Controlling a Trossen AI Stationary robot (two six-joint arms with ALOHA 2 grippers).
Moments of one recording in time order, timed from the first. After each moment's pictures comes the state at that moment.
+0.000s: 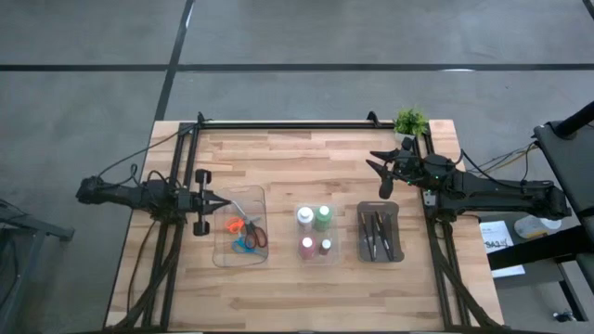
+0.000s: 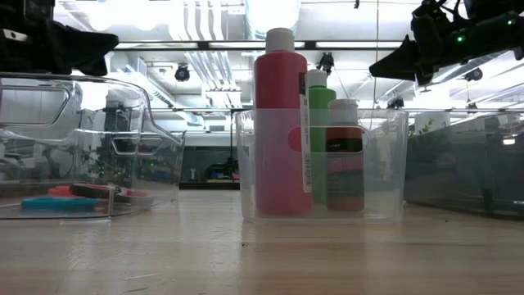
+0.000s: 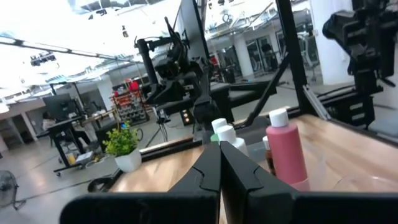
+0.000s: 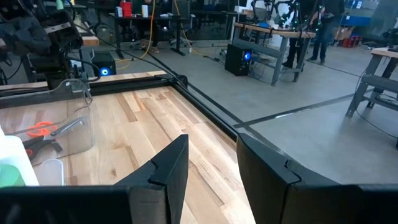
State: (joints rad) left arm -0.20 0.01 0.00 0.14 -0.14 0.33; right arm -0.22 0.57 0.32 0.13 0.29 0.00
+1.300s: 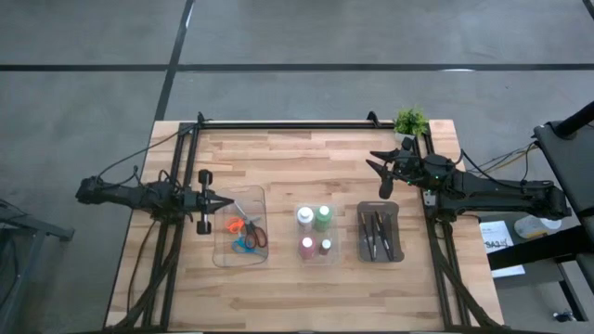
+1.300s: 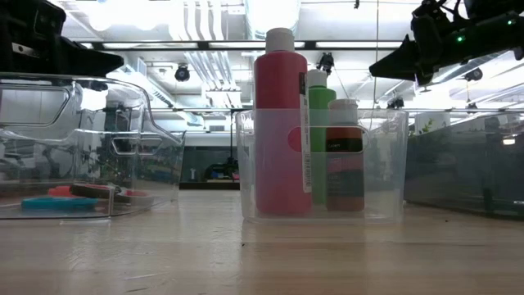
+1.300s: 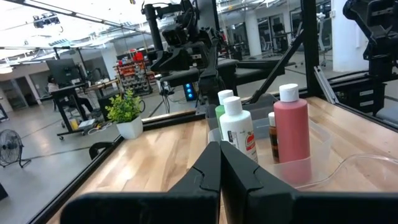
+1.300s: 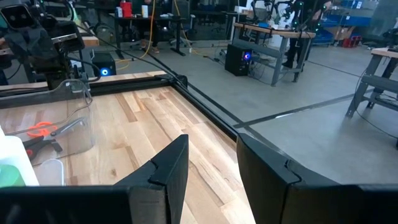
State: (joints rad) left arm -0.20 0.01 0.00 0.05 -0.21 0.24; right arm -0.22 0.57 0.32 0.13 0.29 0.00
